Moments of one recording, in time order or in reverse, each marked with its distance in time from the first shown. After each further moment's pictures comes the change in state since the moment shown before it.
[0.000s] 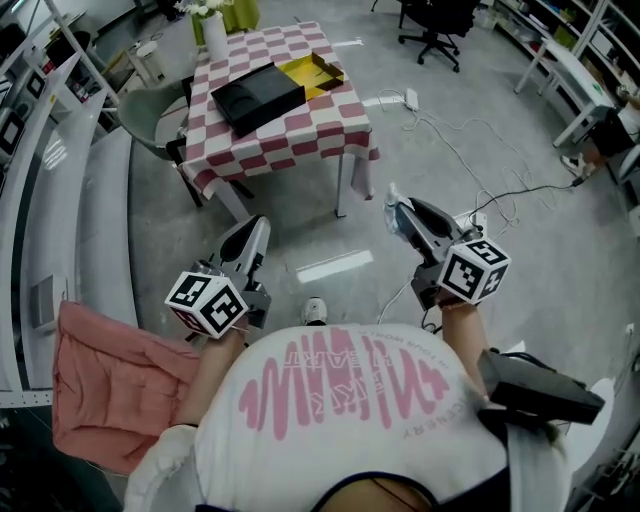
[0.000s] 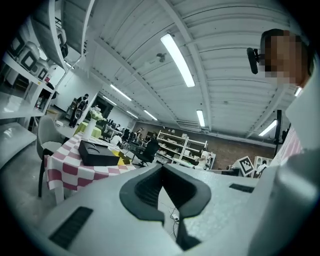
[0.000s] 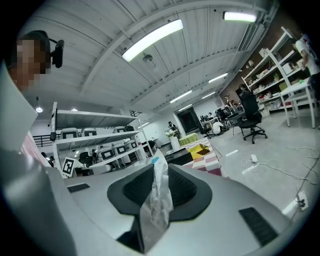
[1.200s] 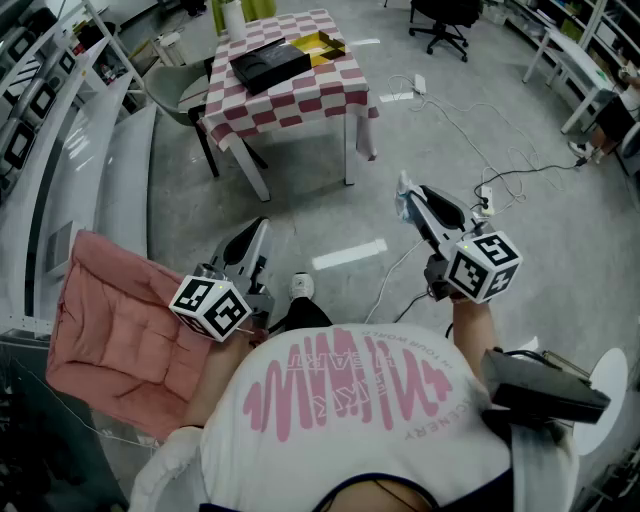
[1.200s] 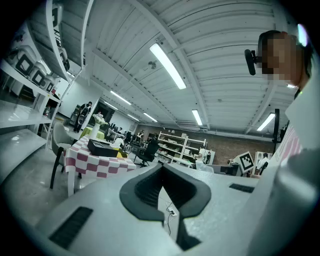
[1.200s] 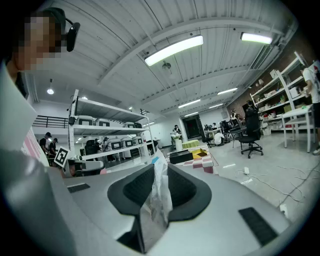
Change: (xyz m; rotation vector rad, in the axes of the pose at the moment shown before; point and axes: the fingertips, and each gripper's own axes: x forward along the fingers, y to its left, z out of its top) left arm -0.163 -0.149 -0.074 0.039 -0.010 0.032; right arm -0.188 0.091 -0.058 -0.172 -0.028 -0.017
